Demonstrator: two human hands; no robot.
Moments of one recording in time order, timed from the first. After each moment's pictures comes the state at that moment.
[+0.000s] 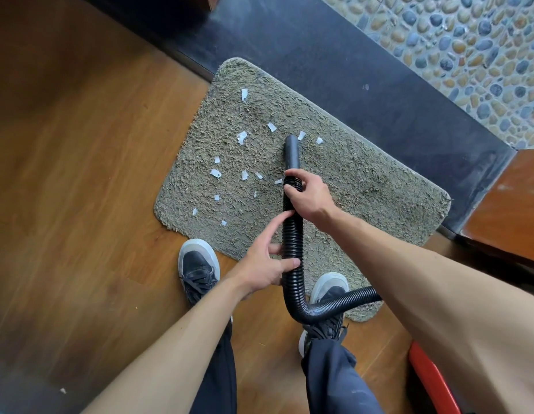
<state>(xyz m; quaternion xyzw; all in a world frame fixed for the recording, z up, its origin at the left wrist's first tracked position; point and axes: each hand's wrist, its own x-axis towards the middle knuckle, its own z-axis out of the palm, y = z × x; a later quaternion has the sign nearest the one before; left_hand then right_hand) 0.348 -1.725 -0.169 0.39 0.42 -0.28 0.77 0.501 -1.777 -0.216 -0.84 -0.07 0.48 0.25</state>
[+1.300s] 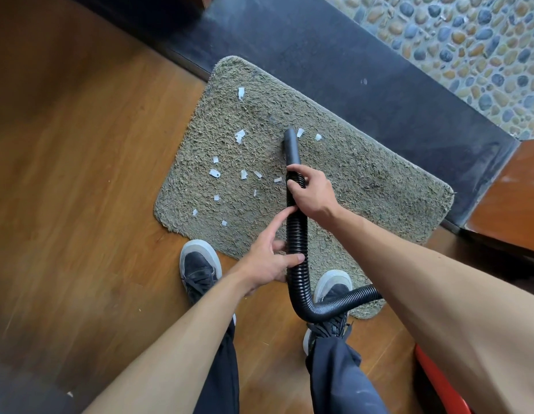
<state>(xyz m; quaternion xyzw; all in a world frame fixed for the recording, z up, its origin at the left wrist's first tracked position) 0.357 -1.725 -0.168 0.39 0.41 -0.30 0.77 0.504 -1.784 -0.226 -0.85 -0.06 0.45 0.25</state>
